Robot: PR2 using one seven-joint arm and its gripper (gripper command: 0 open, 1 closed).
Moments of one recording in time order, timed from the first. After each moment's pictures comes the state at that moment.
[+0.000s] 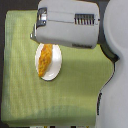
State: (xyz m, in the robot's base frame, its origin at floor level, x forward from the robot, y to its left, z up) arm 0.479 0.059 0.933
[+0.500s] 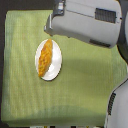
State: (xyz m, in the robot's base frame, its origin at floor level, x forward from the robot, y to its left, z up) arm 0.490 -0.018 0.964
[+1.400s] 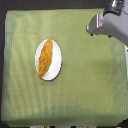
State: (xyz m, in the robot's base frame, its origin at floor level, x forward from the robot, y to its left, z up) arm 0.478 -0.230 0.975
